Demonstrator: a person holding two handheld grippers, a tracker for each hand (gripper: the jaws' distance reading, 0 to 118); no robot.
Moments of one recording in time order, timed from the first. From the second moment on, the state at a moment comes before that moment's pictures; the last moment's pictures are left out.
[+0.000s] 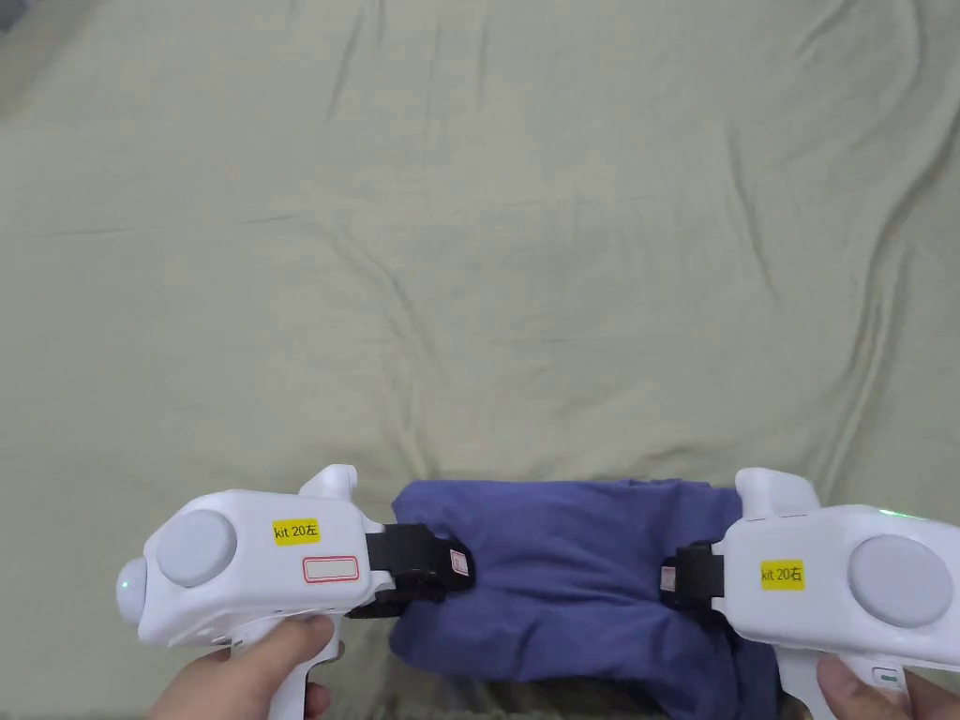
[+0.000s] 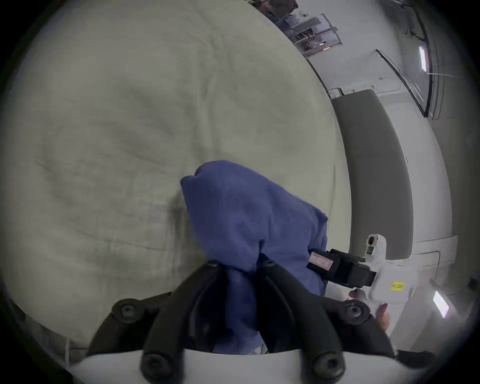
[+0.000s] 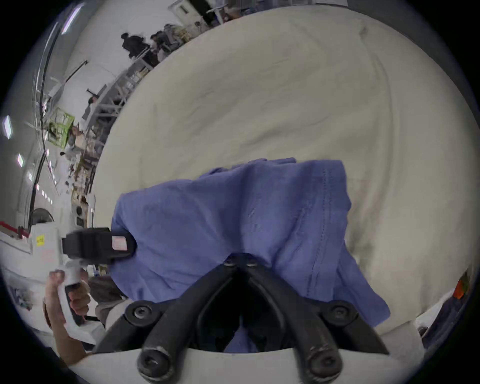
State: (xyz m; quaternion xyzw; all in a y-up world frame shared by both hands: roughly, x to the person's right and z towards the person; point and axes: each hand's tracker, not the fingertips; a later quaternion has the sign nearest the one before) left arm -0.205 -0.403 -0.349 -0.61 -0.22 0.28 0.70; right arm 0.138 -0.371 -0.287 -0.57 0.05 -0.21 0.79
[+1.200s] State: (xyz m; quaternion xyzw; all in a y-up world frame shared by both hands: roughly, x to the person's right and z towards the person) left arm -0.483 -0.279 -0.343 -0.52 0.07 0.13 0.84; right arm -0.098 -0.230 -0.294 -0.50 0.27 -0.19 0.80
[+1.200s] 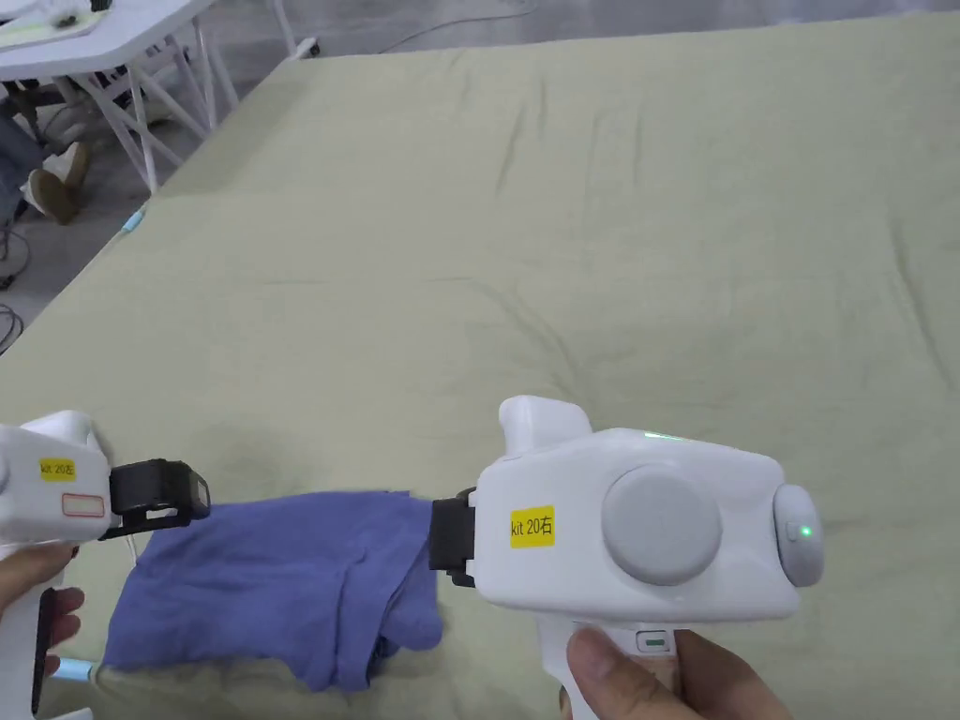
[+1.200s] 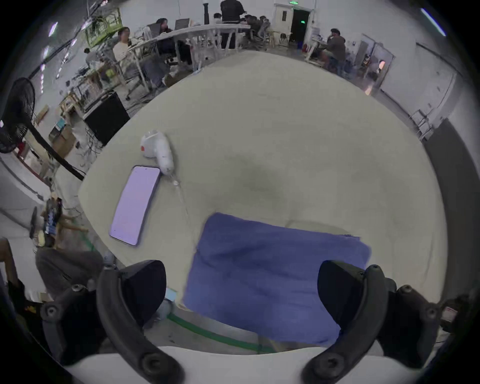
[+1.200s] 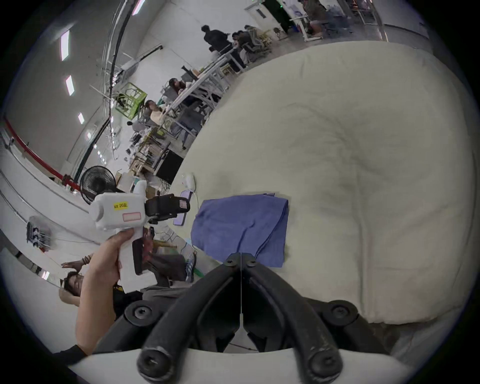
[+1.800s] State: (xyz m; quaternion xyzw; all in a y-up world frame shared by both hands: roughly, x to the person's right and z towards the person) left arm -0.157 -0.036 -0.219 -0.06 -0.10 0.01 0.99; right arm 0.151 -0.039 -0.181 -0.09 0.04 -0.05 0.99
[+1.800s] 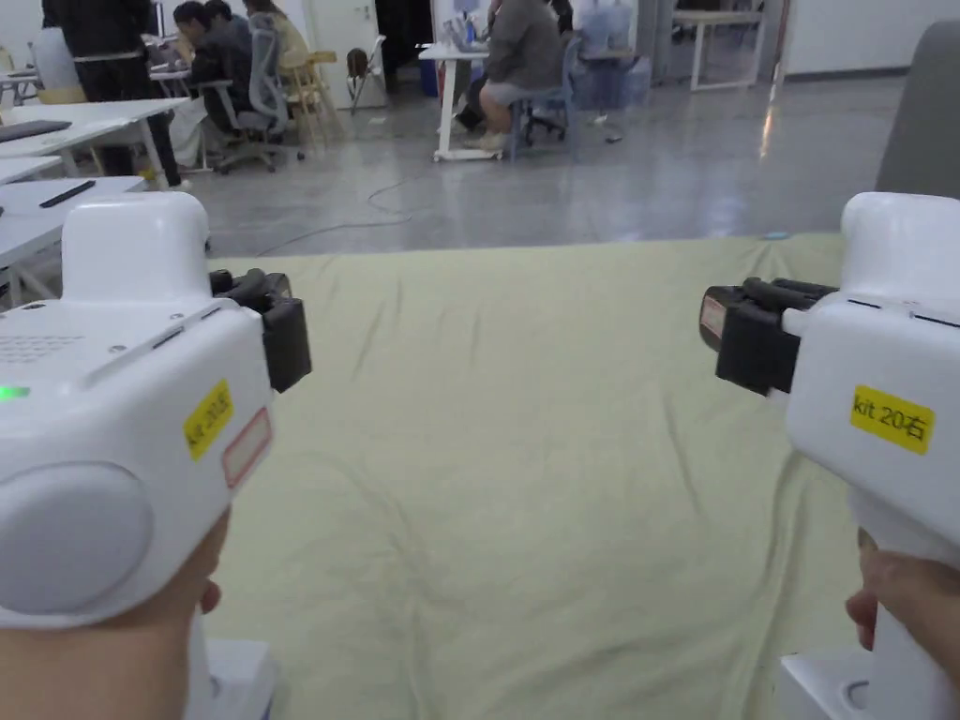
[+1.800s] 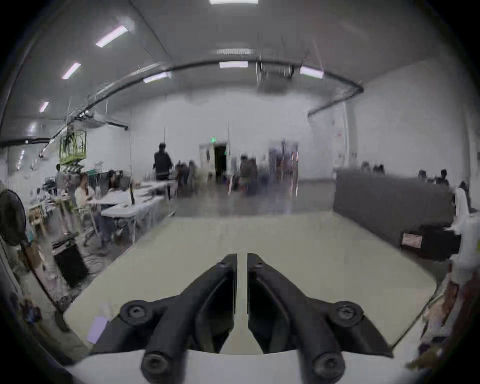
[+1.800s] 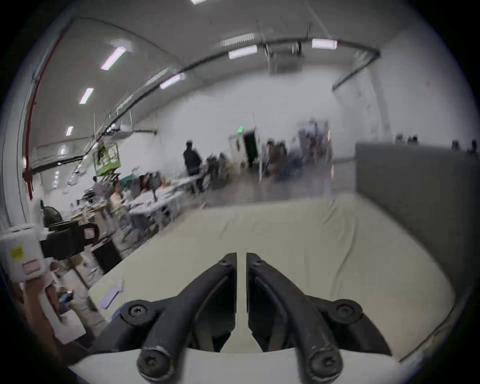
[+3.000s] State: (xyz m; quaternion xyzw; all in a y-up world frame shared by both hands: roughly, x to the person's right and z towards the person) left arm -0.096 -0.017 -0.122 -0.03 -0.06 -0.01 1.00; right arm 0.162 -0.005 -0.083 -0.08 0.05 -0.08 0.99
